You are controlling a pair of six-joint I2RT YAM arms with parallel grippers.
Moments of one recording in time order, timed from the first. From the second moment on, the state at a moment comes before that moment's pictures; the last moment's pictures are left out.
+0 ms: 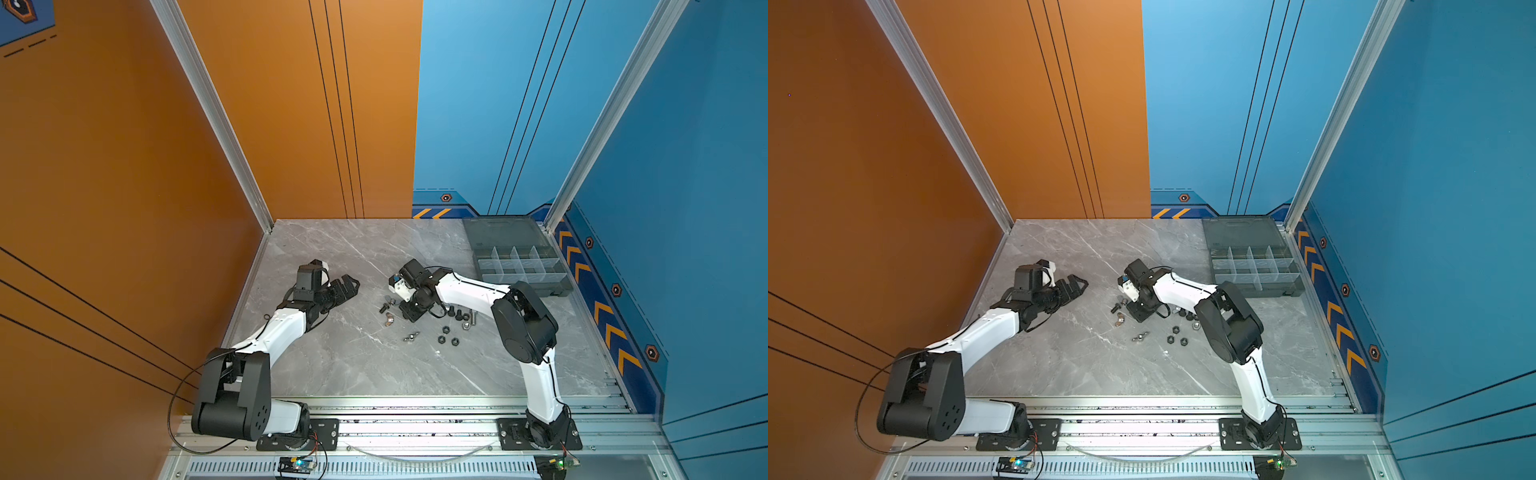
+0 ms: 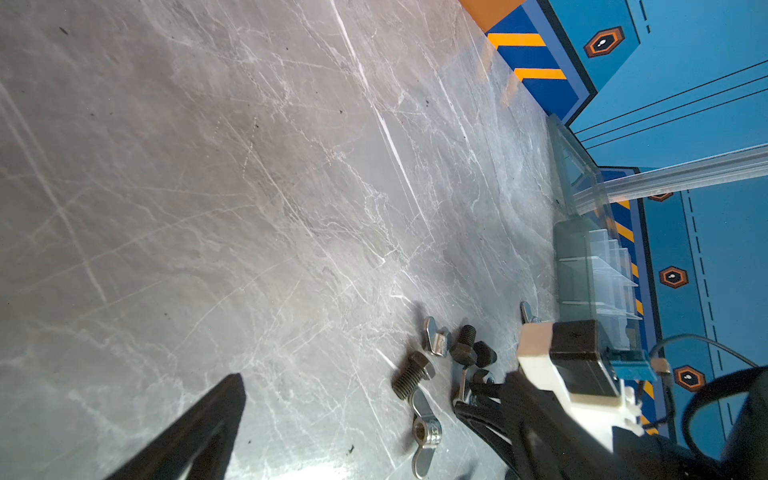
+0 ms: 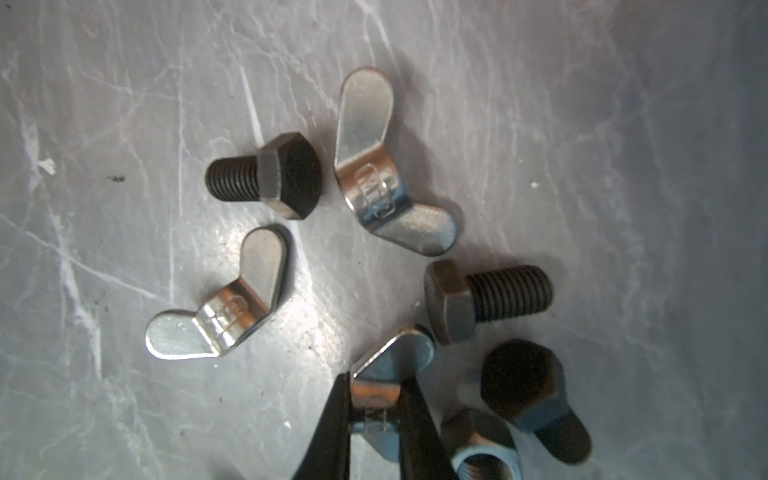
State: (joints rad) left arm -0.10 1.38 0.73 -0.06 0.33 -0.65; right arm 0.70 2.09 1.50 -0.65 -0.18 -0.05
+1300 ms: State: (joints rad) left arm -0.13 1.42 0.74 -0.03 0.38 -0.68; right arm 0.13 1.89 1.49 -0.60 -0.05 0.06
